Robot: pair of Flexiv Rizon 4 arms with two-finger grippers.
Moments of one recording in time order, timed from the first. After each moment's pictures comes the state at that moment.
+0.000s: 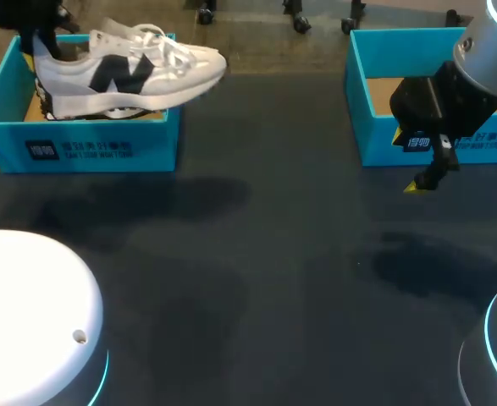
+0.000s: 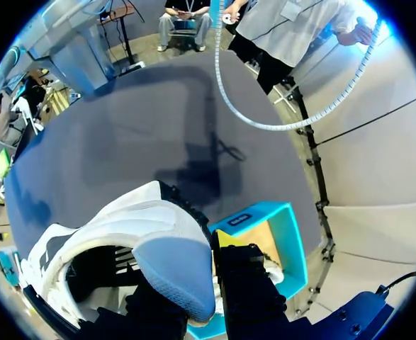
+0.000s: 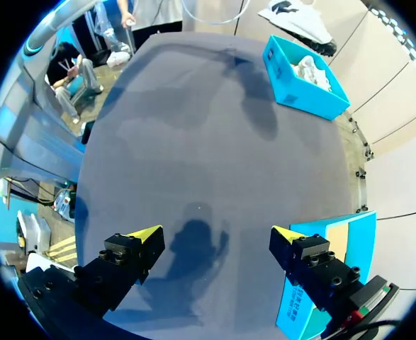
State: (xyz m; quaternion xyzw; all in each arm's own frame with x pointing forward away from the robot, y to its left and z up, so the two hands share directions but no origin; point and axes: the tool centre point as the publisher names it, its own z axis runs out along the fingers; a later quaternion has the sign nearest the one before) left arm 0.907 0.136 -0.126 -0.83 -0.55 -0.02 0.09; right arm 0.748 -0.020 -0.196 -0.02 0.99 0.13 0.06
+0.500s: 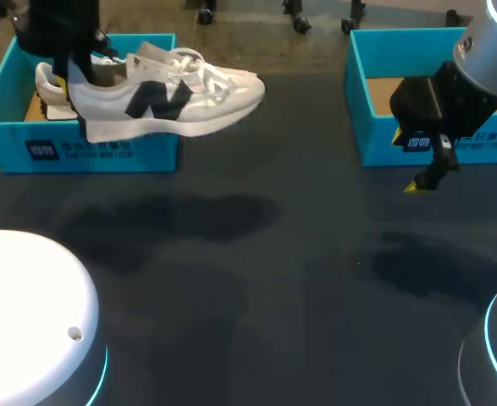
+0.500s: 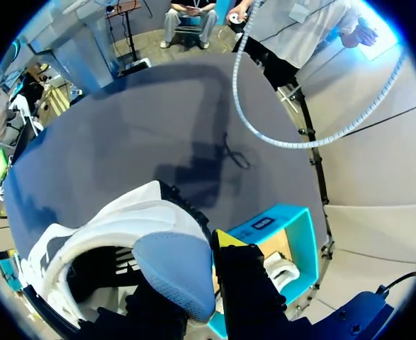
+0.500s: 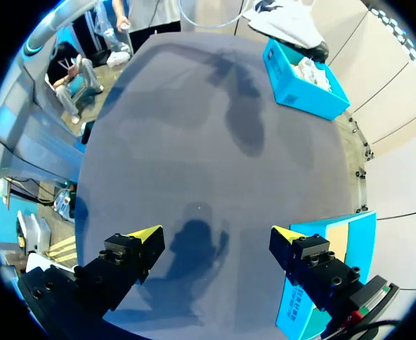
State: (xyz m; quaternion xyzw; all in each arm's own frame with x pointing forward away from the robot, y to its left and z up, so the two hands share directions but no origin) left arm 0.854 0.077 -0.130 -0.83 -0.55 -0.04 0.09; right arm 0.748 -0.020 -0.196 -0.02 0.99 0.13 0.06
